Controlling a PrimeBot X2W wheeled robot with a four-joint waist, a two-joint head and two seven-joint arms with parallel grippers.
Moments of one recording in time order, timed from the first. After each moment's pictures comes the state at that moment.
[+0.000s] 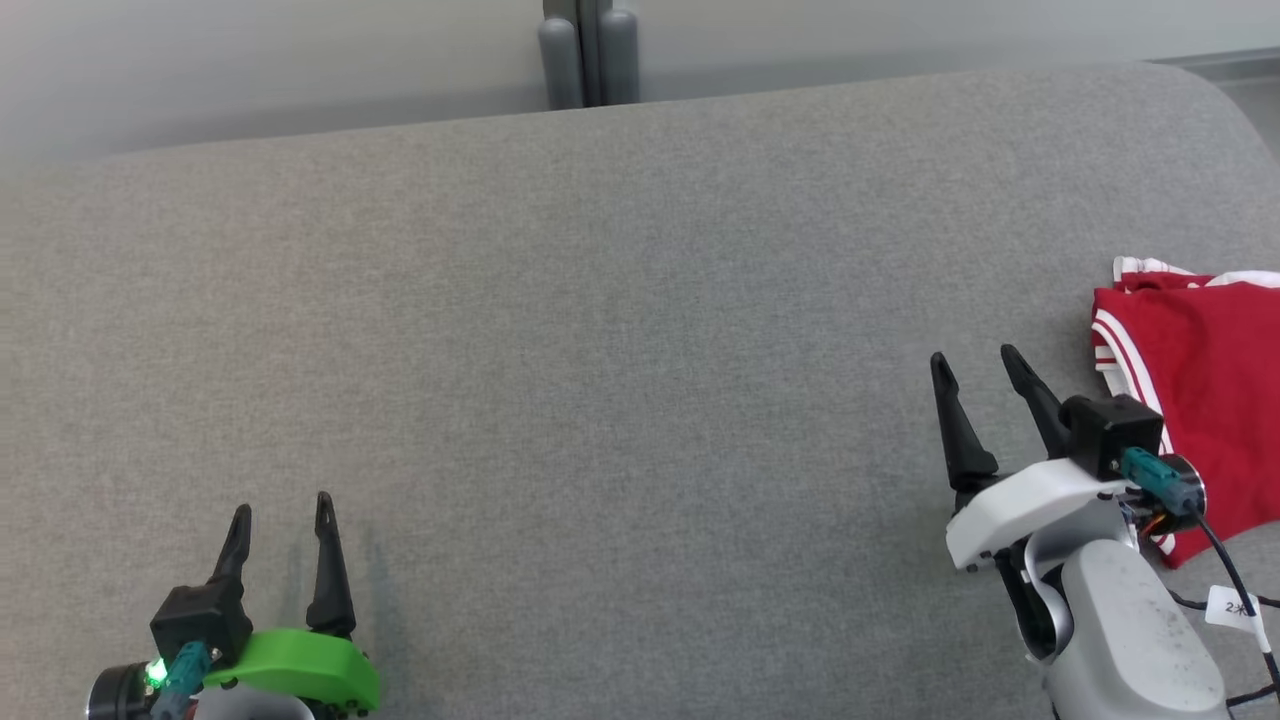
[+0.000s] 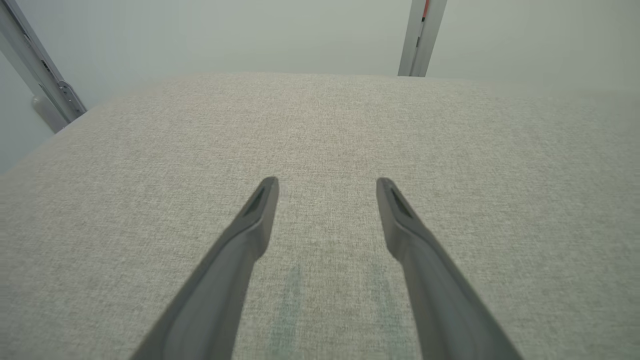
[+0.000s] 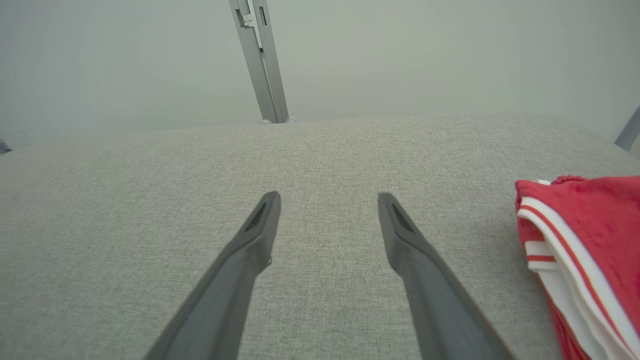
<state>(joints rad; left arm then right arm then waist) -0.07 0.05 0.06 0.36 -0.14 -0.09 -0.26 -0.35 -0.05 -0.01 0.49 0.15 0.13 -0.26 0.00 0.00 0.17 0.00</state>
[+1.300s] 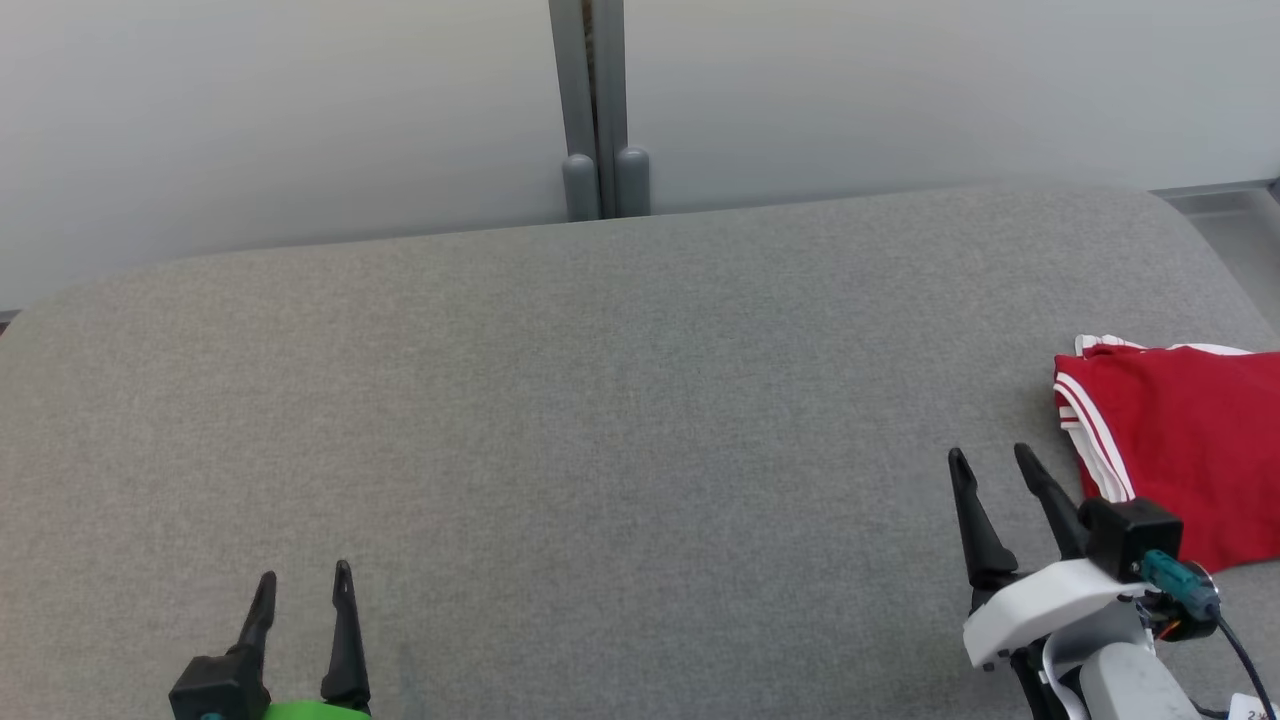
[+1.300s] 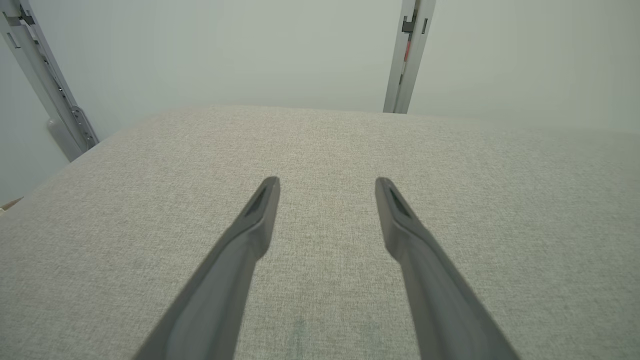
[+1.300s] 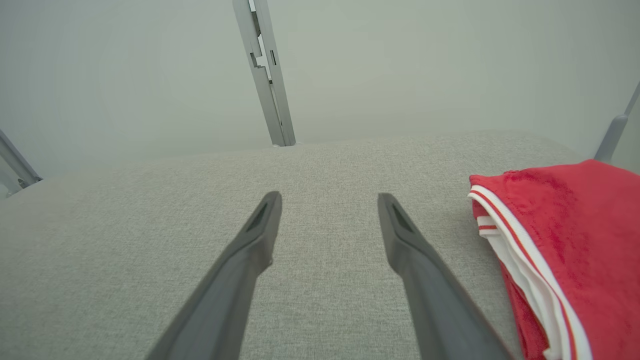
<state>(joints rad) 0.06 0.05 0.03 0.28 -0.17 -0.09 -0.26 -0.15 -0.05 -0.01 0.38 0.20 0.13 -0.26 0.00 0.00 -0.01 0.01</state>
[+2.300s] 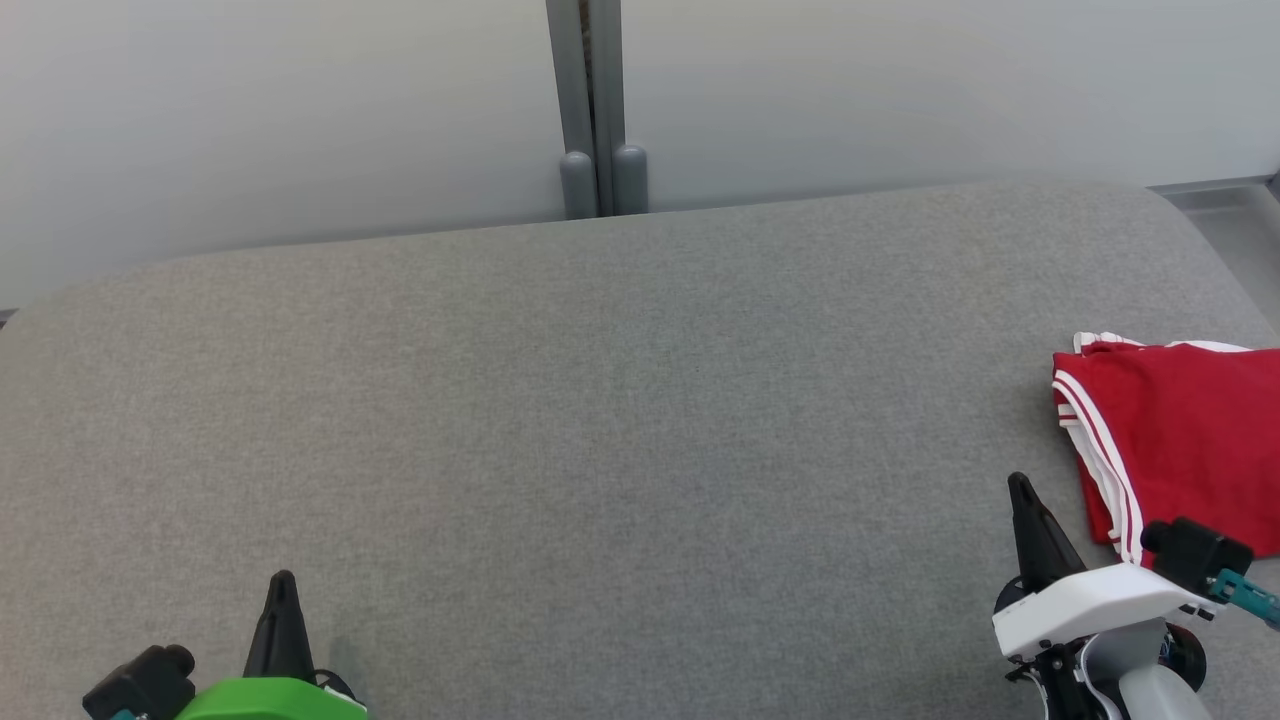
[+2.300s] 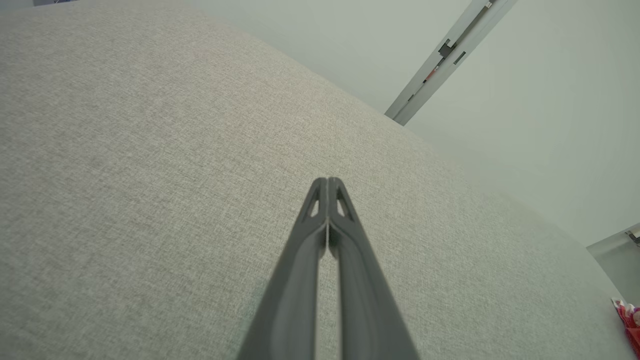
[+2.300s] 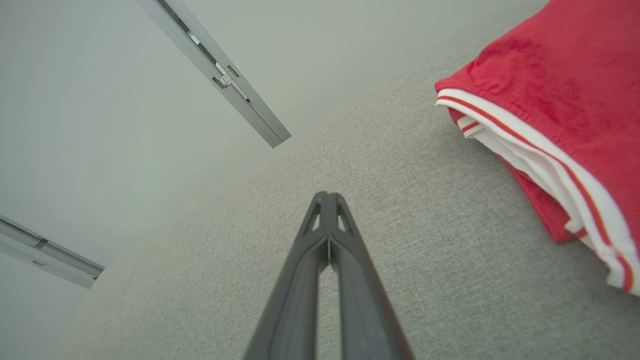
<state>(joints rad) 0.04 0.04 0.05 0.30 -0.62 -0.10 -0.14 -0.12 -0.04 -0.04 0.37 0.64 0.13 -0.14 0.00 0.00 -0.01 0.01</state>
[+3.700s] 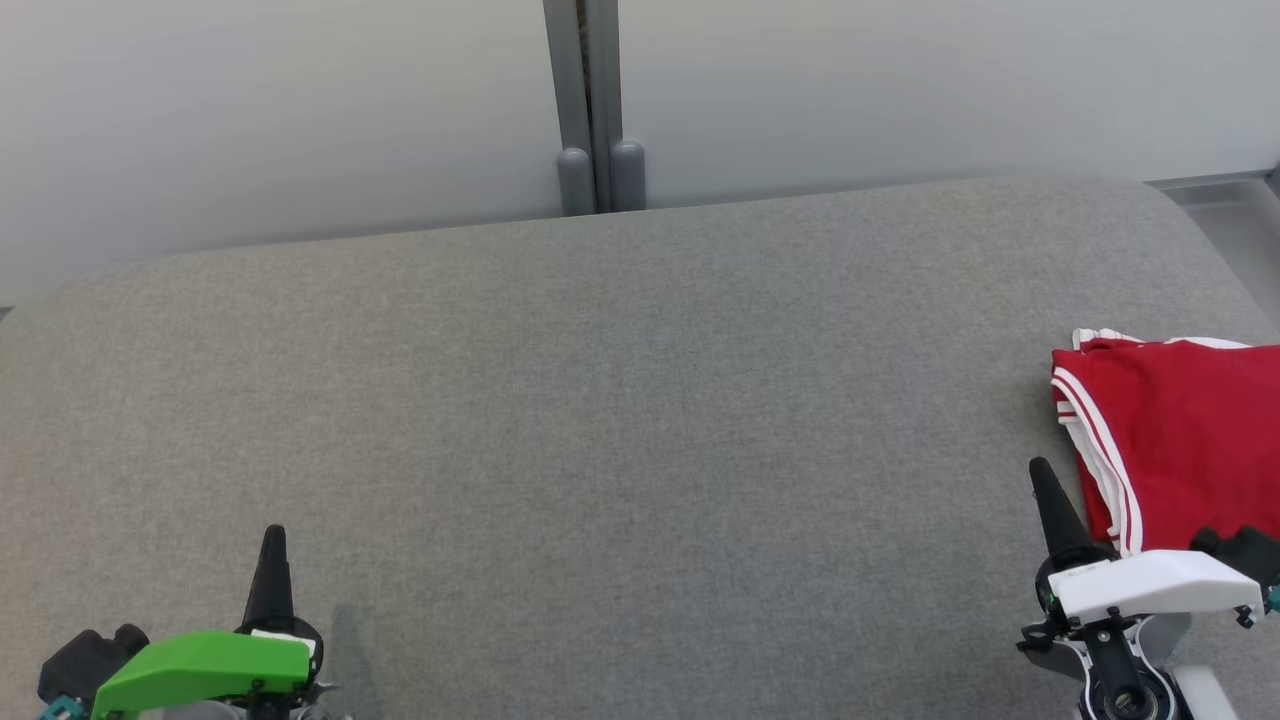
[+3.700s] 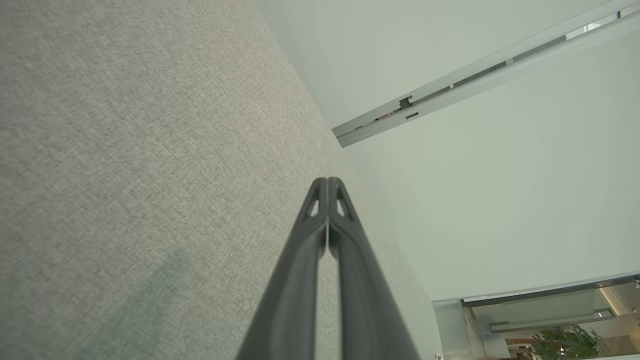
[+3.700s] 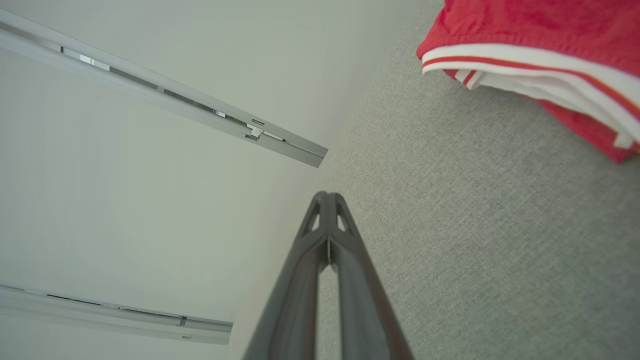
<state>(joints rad) -0.03 0.04 0.08 0.27 -1.14 -0.11 -0.01 -0.11 -0.04 -0.08 0.31 1.15 0.13 -0.01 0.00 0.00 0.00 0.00</state>
